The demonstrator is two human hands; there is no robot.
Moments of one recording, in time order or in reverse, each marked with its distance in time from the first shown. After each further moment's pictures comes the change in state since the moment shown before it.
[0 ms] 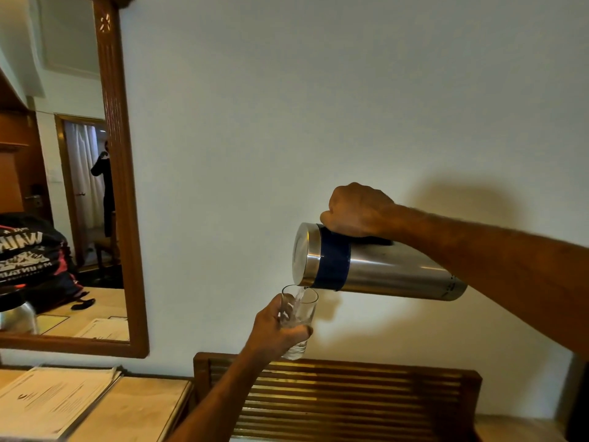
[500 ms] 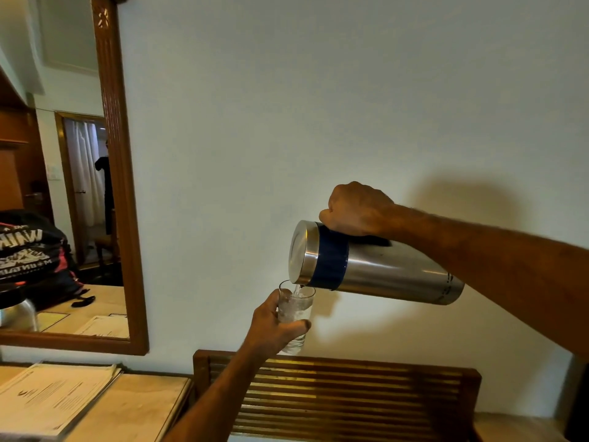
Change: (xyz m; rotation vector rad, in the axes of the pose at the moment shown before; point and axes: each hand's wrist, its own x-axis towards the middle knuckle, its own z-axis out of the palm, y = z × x) left_hand 0.002 0.004 0.000 -0.040 0.009 -0.030; right_hand -0.002 0.000 0.004 0.050 0.029 -0.003
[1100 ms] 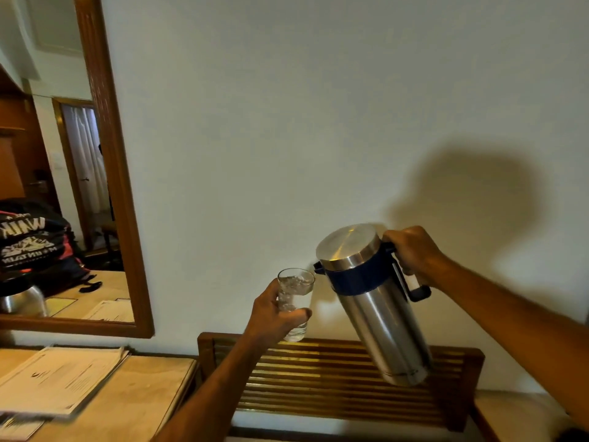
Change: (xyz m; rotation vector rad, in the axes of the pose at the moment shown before) left_hand -0.005 -0.002 0.005 -0.036 0.016 -0.053; right_hand -0.084 0.089 0.079 0.934 0.187 0.562
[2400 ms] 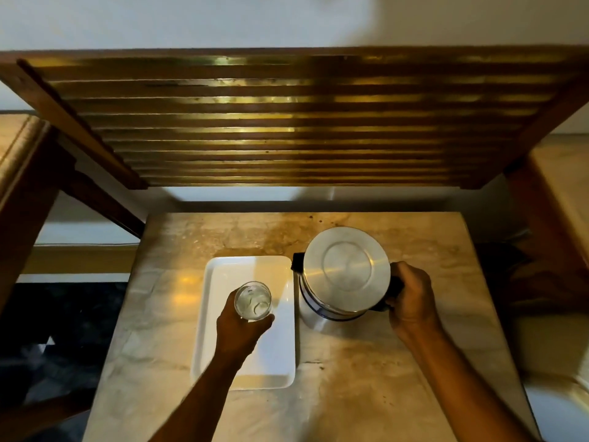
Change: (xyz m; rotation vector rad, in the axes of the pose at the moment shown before) left_hand -0.261 -0.461 0.173 0.201 0.127 -0.864; right_hand -0.242 0.524 0.129 0.458 0.132 0.742
